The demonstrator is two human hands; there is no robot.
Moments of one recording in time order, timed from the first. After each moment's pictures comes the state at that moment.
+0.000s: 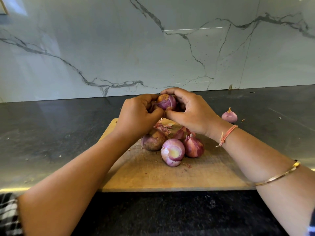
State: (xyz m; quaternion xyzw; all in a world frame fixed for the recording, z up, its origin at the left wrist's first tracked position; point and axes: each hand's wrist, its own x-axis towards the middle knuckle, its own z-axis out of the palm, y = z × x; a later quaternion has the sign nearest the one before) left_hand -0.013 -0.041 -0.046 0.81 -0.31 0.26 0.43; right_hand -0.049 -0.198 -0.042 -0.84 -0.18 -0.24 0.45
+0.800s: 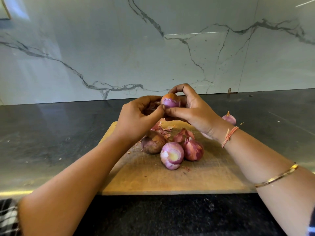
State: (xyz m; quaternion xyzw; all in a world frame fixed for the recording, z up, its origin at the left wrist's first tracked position) left_hand -0.025 -0.038 -0.038 0.77 -0.32 0.18 0.53; right_hand -0.048 -0.204 -0.038 -0.75 -0.19 -0.15 0.62
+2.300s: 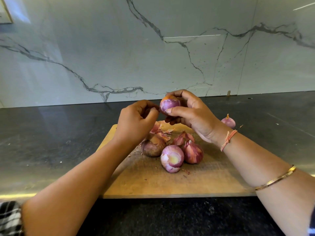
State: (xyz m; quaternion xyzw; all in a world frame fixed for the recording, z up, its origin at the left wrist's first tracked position) left_hand -0.021 -0.040 -0.041 0.79 -0.25 0.21 0.51; right_hand -0.051 -0.200 -0.035 -0.70 -0.16 -0.14 0.68
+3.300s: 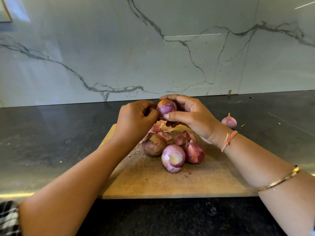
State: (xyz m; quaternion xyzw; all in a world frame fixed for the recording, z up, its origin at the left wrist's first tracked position) left_hand -0.018 -0.038 -0.039 0.81 -0.27 0.26 0.45; right_hand -0.054 -0.196 -0.036 -0.74 -0.19 -0.13 0.64
